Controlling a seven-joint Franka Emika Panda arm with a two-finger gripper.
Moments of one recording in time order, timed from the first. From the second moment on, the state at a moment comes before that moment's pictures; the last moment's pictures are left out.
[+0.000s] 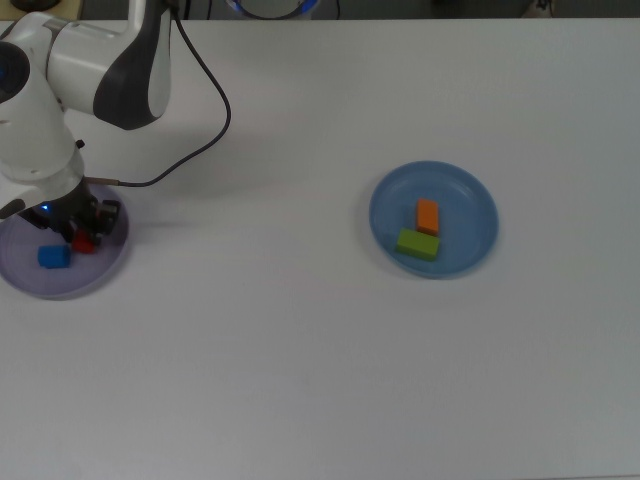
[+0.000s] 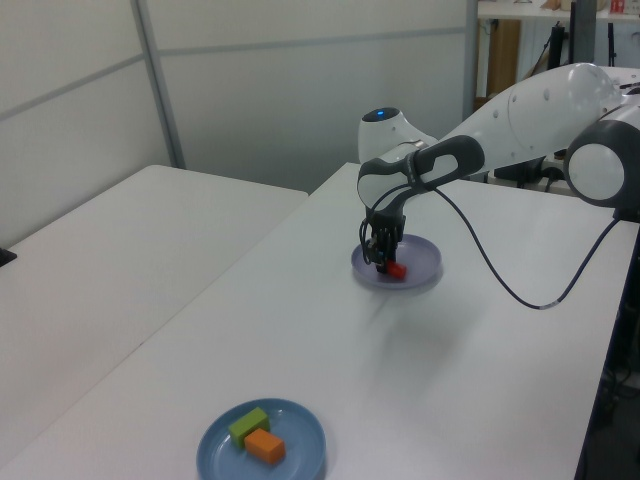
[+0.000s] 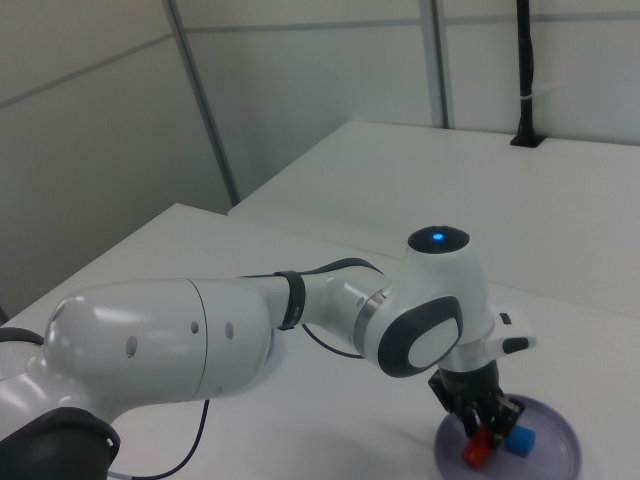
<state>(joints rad) -0.38 0.54 0.04 -1.59 -0.11 2.19 -0.22</state>
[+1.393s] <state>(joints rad) -0.07 0.05 0.06 -1.55 -0.11 1.59 0.14</state>
